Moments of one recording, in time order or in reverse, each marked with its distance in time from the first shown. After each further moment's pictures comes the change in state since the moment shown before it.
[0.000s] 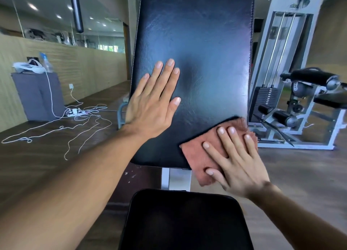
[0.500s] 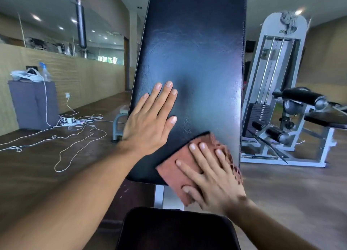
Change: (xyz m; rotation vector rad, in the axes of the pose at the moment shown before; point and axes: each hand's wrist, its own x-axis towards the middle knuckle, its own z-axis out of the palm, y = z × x) left_hand 0.001 -0.003 0.000 -0.033 -0.014 0.008; right_hand 0.031 -0.027 -0.011 0.072 -0.100 -0.049
